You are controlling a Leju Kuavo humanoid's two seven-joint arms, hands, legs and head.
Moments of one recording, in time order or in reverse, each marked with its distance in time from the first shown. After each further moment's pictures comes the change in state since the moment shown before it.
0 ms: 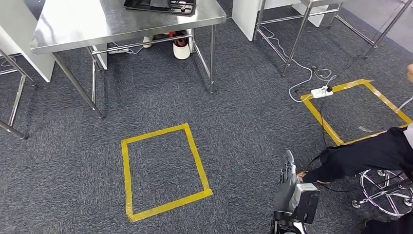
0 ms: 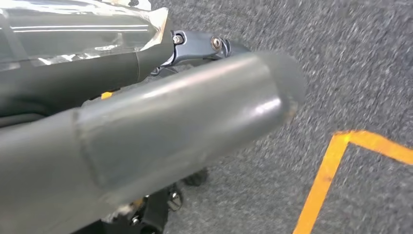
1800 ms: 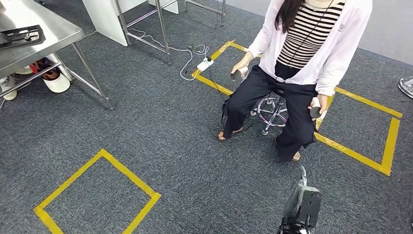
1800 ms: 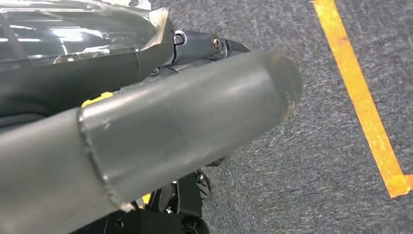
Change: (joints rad) left arm 0.010 -0.013 -0.001 0.009 -0.045 -0.051 0.072; right arm -0.058 -0.014 -0.113 0.232 -0.002 -0.141 0.024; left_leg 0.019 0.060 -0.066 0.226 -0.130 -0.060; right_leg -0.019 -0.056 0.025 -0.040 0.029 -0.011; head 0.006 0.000
